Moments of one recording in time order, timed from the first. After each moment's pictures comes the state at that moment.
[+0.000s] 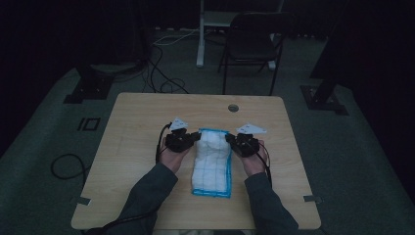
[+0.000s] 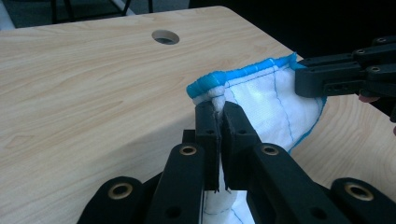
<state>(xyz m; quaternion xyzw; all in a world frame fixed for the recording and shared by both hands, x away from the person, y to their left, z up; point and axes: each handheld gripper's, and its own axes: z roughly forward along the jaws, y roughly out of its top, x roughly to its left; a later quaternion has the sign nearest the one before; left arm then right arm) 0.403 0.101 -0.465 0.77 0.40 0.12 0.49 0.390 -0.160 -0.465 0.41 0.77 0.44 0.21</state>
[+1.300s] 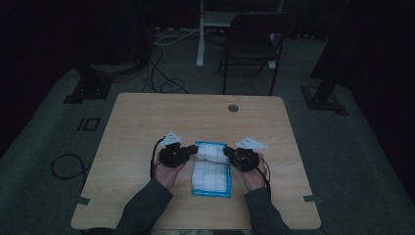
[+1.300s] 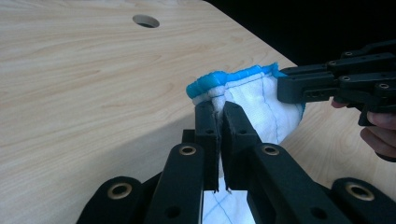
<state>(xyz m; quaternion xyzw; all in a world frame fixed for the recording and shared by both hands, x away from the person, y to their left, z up) 0.357 0.117 -0.478 0.76 0.40 0.09 0.51 0.349 -0.158 -0.483 0.40 0.77 0.46 0.19</state>
